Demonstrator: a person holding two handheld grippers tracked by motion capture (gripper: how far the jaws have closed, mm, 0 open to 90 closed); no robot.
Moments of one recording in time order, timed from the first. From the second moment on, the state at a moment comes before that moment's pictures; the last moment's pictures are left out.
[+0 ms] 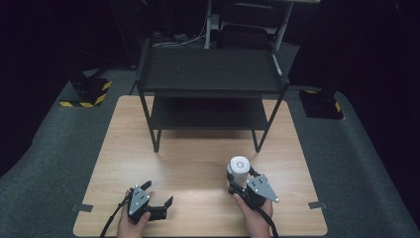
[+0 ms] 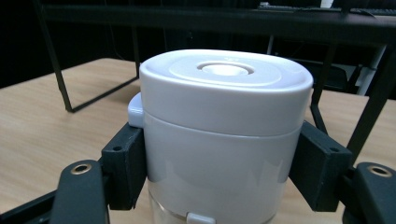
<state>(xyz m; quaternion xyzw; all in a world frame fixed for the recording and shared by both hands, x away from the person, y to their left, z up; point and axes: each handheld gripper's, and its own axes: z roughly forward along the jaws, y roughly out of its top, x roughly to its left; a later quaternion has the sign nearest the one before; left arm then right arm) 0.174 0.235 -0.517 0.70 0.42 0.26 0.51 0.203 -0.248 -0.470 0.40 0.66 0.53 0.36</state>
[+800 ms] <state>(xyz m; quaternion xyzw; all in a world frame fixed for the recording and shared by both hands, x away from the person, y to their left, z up) 0.175 0.233 -0.513 0.71 0.43 0.26 0.50 0.255 -0.237 -0.386 0.38 0.65 0.56 0.35</state>
